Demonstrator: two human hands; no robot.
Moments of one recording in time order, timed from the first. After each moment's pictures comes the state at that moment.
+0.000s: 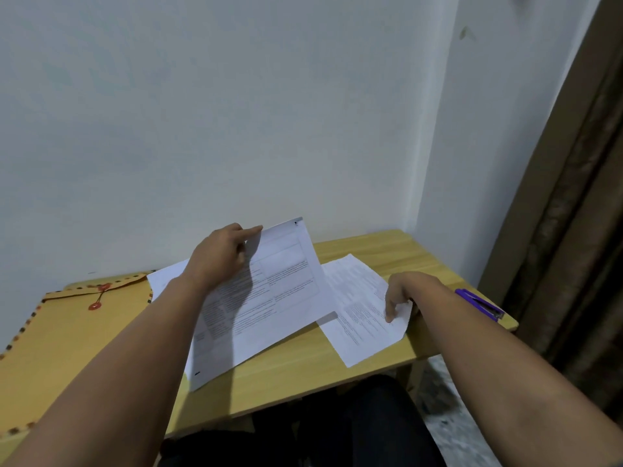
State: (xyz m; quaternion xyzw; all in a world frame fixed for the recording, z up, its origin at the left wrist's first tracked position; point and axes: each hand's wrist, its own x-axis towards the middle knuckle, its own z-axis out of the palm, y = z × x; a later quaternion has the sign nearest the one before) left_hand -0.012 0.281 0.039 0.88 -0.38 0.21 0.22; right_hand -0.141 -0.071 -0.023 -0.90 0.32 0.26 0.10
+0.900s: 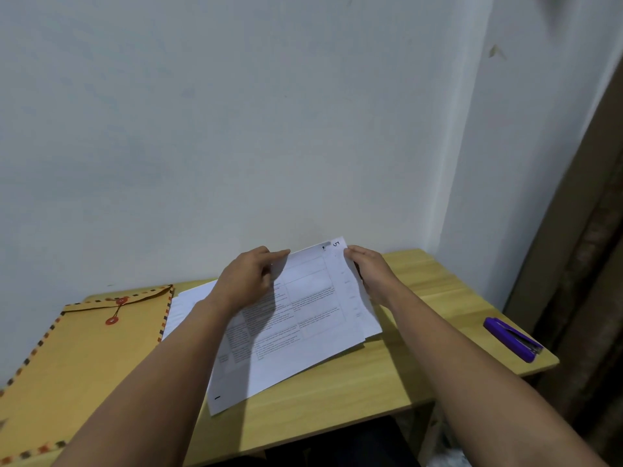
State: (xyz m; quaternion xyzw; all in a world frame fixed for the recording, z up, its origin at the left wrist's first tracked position) left_hand 0.004 0.272 0.027 0.87 -0.38 0.16 0.25; right_hand -0.072 0.007 0.005 -0.67 0.14 -0.12 0.72
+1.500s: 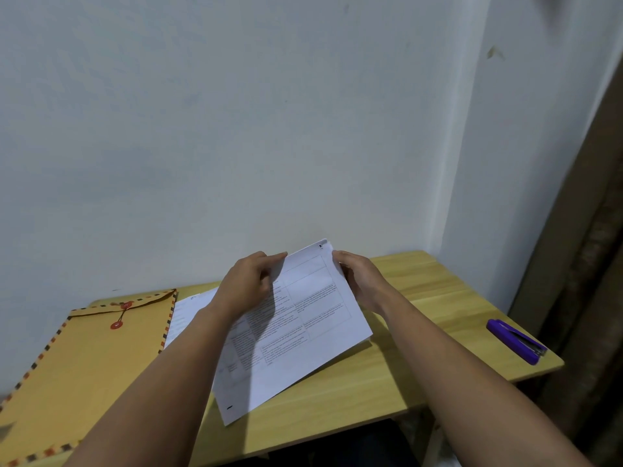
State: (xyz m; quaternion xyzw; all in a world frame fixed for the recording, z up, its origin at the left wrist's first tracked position) left_hand -0.001 0.273 0.023 0.86 -0.36 0.15 0.31; right_hand -0.090 0.036 0.018 -0.63 0.06 -0.06 0.77
